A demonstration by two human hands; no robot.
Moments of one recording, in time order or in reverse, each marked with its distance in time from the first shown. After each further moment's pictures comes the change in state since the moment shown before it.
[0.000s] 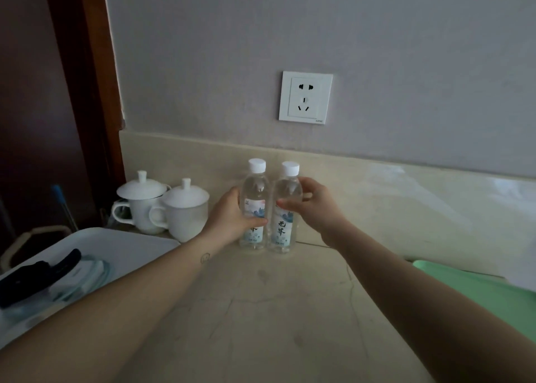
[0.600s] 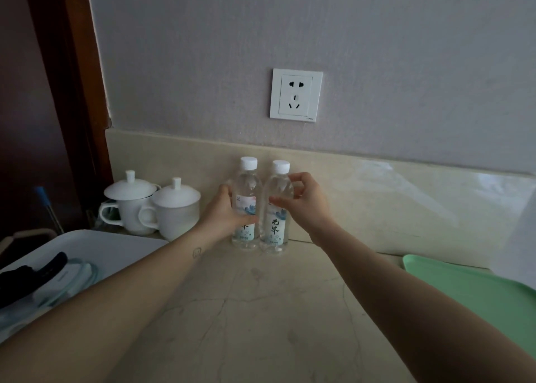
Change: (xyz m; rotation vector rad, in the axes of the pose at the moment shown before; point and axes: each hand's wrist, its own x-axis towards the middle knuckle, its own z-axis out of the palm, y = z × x) left_hand 0.007 -0.003 0.003 -0.034 -0.048 -0.059; right_hand -0.001 0.002 0.007 -0.122 0.158 0.011
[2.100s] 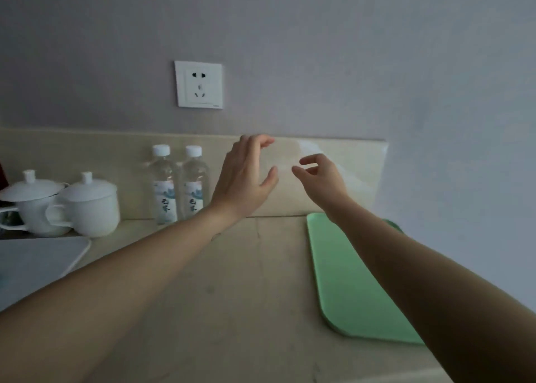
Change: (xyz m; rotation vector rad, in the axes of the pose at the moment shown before) left_hand -0.082 0.145 0.102 0.180 0.186 0.887; right_hand -0.082 -0.004 -0.168 -0.212 0.324 0.115
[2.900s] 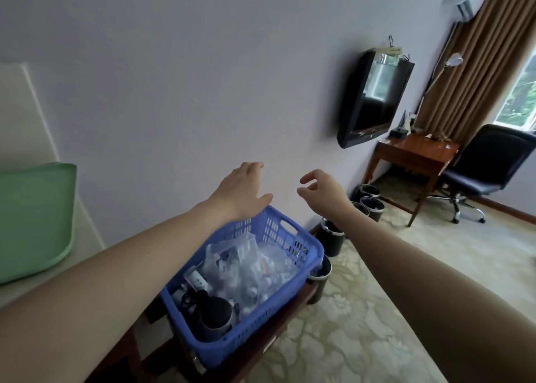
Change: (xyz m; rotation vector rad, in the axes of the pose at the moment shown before) left_hand -0.056 0.464 0.325 -0.333 -0.833 0.159; right_hand -0.204 0.257 -0.507 -0.499 0.299 0.497
